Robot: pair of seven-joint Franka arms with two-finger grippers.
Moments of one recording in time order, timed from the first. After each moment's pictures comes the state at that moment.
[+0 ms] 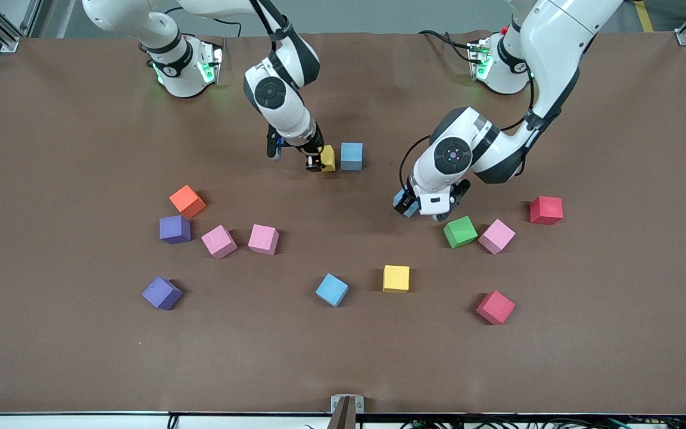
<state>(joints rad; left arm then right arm) -0.05 0.49 -0.59 -2.05 0.12 2.34 -1.59 0.88 0.34 0.04 -2.29 0.47 2.73 2.08</state>
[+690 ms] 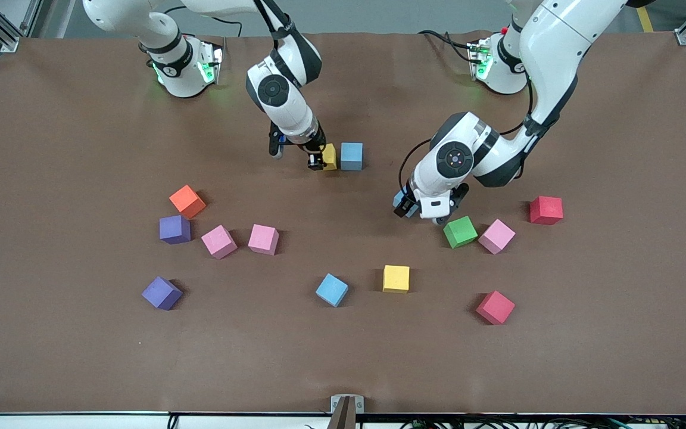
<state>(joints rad) -0.05 0.52 -0.58 -2.05 0.12 2.39 -1.59 0.91 0.35 0.02 -2.29 0.47 2.73 2.09</state>
